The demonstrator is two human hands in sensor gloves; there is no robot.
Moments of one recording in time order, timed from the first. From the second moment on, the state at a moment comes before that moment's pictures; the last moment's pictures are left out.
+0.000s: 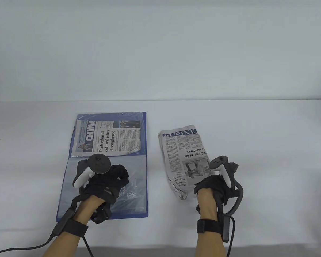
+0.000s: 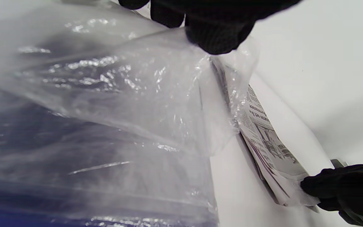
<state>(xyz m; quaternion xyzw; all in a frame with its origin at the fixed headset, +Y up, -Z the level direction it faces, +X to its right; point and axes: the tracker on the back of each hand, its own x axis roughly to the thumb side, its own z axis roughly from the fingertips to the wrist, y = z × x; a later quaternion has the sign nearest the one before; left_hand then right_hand) -0.233 -0.731 -0.357 -0.28 -0.08 0.31 0.91 0.177 -0.754 -0.353 -0.31 0.27 0.88 0.25</state>
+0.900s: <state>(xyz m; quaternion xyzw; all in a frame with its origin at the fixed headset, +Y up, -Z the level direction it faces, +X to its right) -0.237 -0.730 -0.358 -0.26 -0.07 0.33 0.91 0.195 -0.679 -0.332 -0.18 0.09 0.84 0.49</state>
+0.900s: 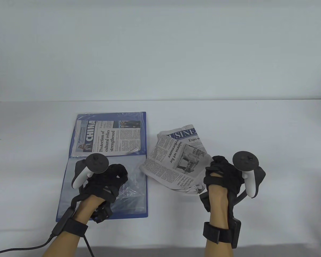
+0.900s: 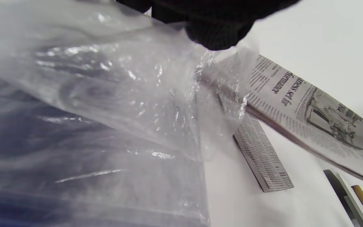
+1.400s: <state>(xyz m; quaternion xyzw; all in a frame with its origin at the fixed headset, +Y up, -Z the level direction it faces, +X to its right) -0.236 -0.730 -0.358 -0.26 -0.07 0.32 0.91 0.185 -0.719 -0.342 -0.18 0.25 0.80 0.51</state>
